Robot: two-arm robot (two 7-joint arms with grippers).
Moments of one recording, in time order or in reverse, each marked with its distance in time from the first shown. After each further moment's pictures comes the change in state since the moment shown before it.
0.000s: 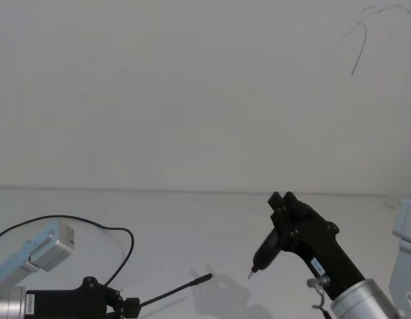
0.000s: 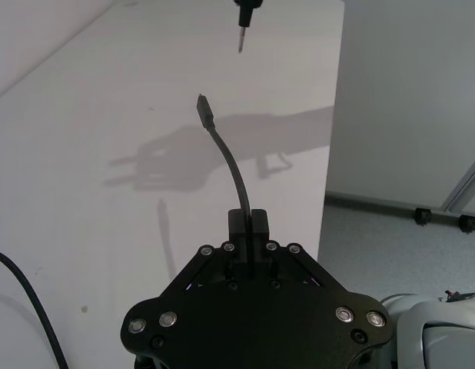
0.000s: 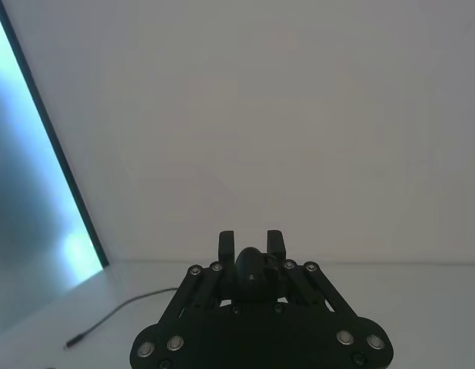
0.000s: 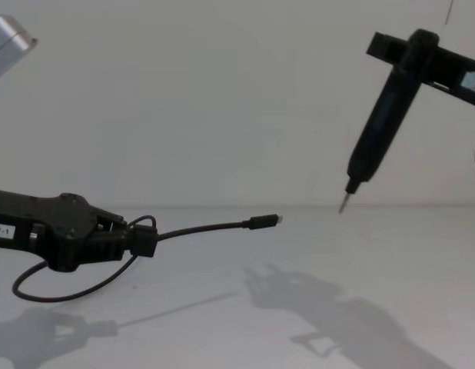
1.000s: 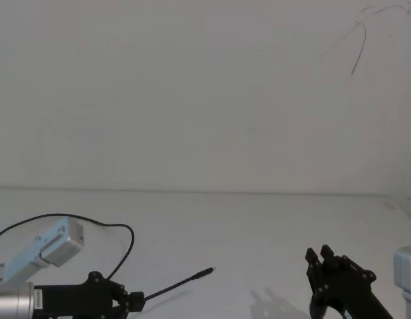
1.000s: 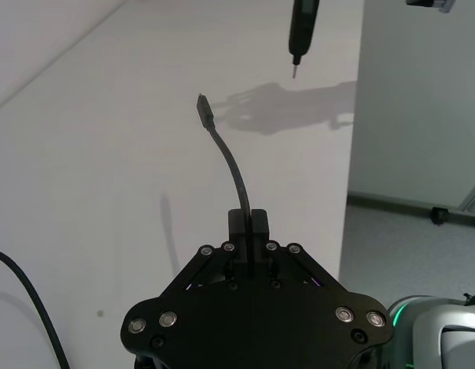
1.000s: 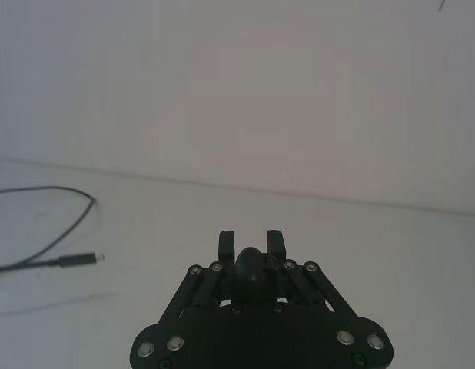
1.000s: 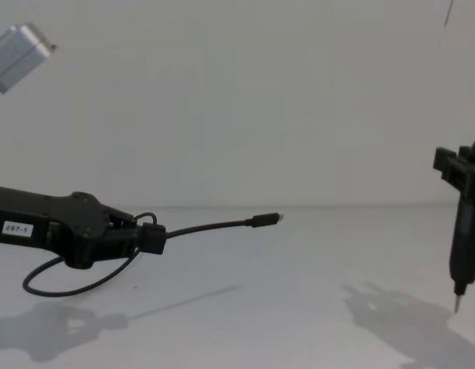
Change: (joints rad) left arm -0.025 -0.031 0.011 0.028 0.036 0.001 0.031; right arm -0.111 0.133 0.015 0.013 -0.227 -0.019 -0.120
